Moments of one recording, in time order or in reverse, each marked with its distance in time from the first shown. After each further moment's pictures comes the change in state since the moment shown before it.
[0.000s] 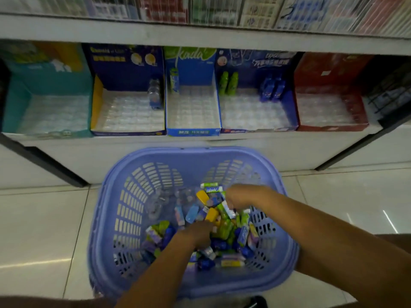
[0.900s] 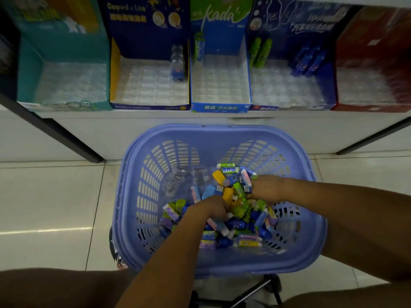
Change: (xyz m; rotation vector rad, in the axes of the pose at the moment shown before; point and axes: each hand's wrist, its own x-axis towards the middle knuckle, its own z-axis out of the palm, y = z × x) left_hand 0.012 -0.024 -0.008 -0.104 -0.037 0.055; right_hand 0.039 0.025 0.047 -0.481 -0.010 -0.045
